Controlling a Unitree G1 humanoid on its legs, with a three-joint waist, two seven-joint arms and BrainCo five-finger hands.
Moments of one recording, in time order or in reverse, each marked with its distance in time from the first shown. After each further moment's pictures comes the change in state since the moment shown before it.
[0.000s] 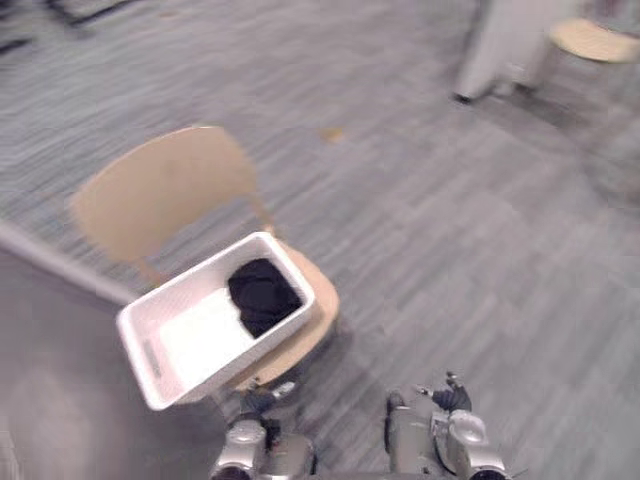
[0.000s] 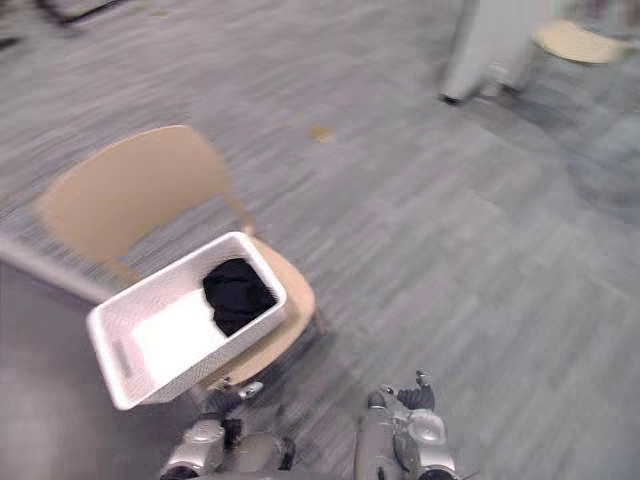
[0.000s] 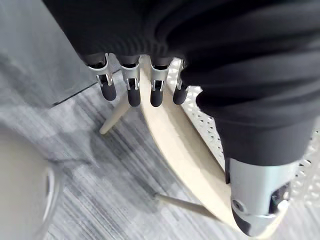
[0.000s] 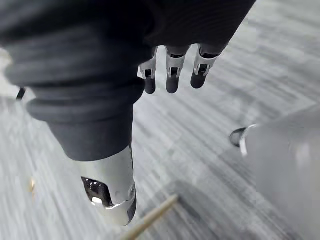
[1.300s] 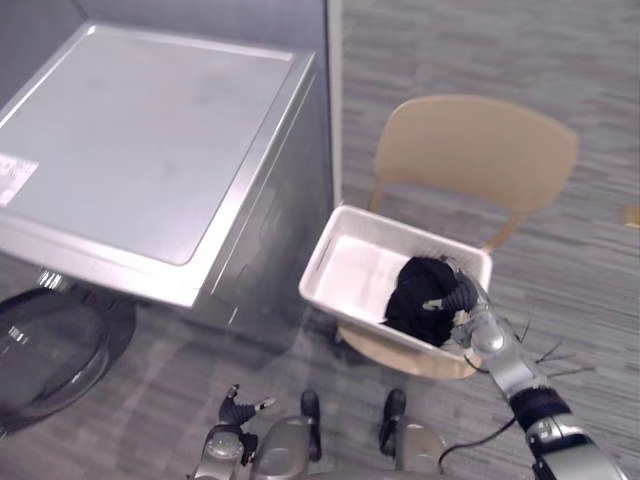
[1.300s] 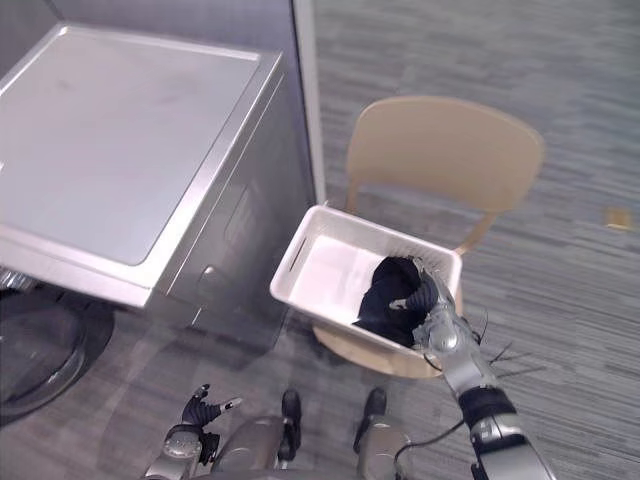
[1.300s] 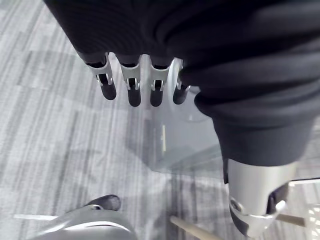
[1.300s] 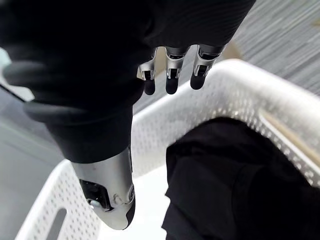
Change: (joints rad) left arm 0.022 0.167 -0.108 0.019 0.048 -0.044 0.032; right arm -0.365 -0.388 0.370 -0.118 -0.387 -0.051 0.024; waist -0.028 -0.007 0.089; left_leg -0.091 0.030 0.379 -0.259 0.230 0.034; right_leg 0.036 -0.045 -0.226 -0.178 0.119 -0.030
